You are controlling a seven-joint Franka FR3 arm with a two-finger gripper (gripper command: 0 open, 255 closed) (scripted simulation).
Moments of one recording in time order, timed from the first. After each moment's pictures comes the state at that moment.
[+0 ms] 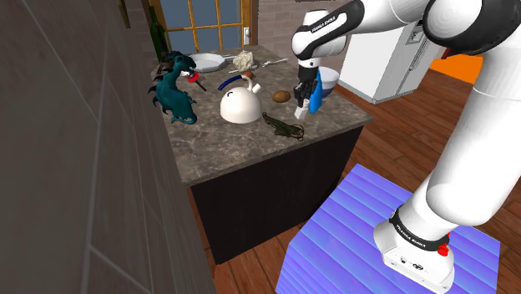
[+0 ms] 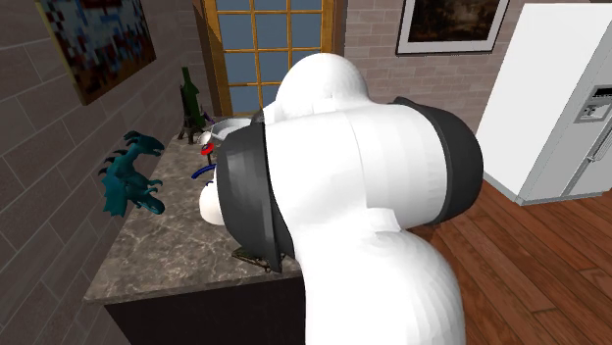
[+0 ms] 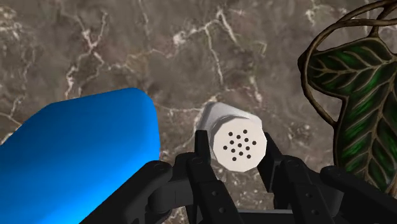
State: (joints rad) arm -0.09 0.23 -0.27 -1.94 0.08 2.09 -0.34
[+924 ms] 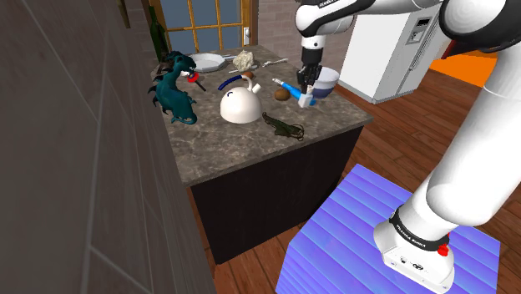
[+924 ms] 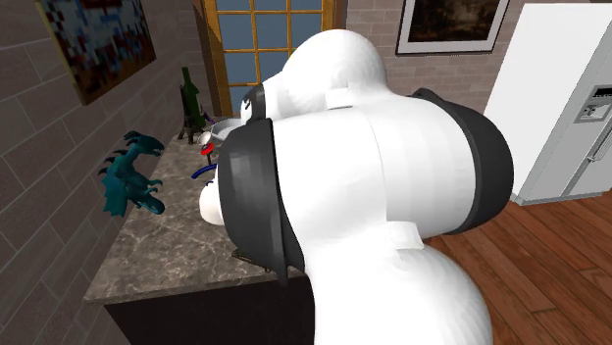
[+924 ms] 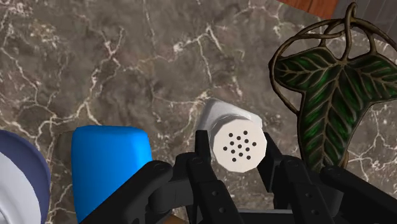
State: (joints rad) arm -0.09 0.16 -0.27 -1.85 0.05 1.91 -0.32
